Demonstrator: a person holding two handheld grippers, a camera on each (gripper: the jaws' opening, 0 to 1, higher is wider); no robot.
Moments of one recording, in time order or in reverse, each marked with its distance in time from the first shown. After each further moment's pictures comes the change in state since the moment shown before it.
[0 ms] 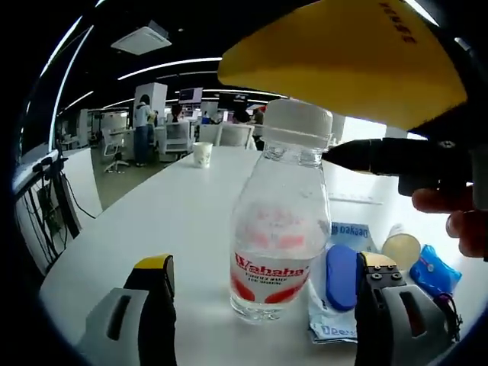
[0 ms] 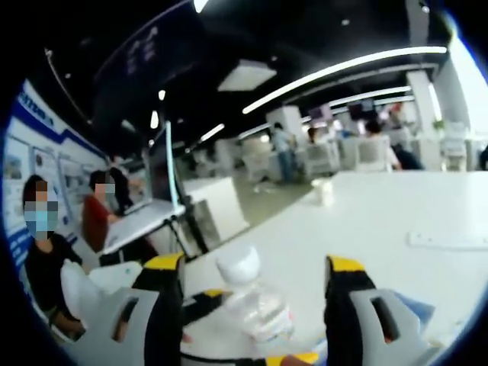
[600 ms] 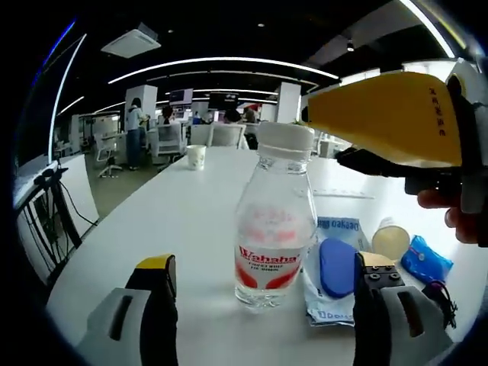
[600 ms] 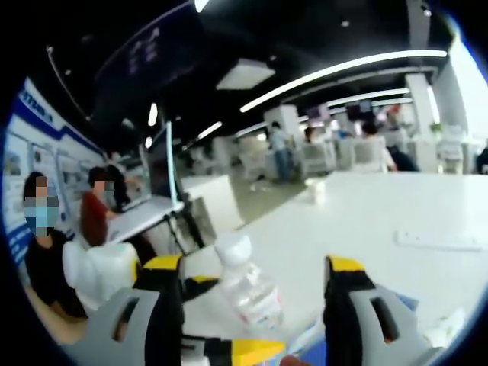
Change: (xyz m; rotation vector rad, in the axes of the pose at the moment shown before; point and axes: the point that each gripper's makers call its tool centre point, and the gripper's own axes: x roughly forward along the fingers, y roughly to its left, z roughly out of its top) left arm -0.021 -0.001 0.002 0.043 0.020 -0.039; right arm -0.030 -0.009 -0.003 -0.012 0.013 -0.024
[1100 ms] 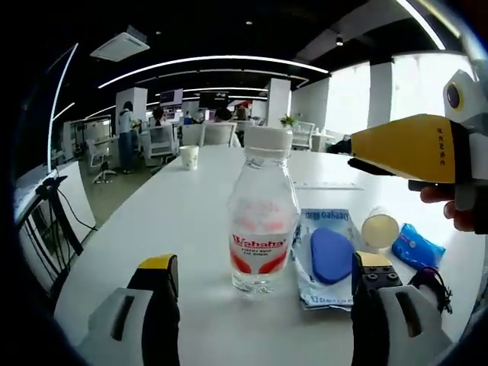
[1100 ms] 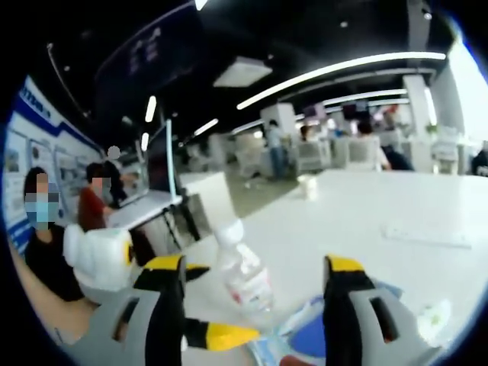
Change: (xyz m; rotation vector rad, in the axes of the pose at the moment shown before) left arm -0.014 -0.005 -0.003 0.053 0.024 -0.041; right arm -0.030 -0.008 -0.008 -0.011 0.015 -0.028
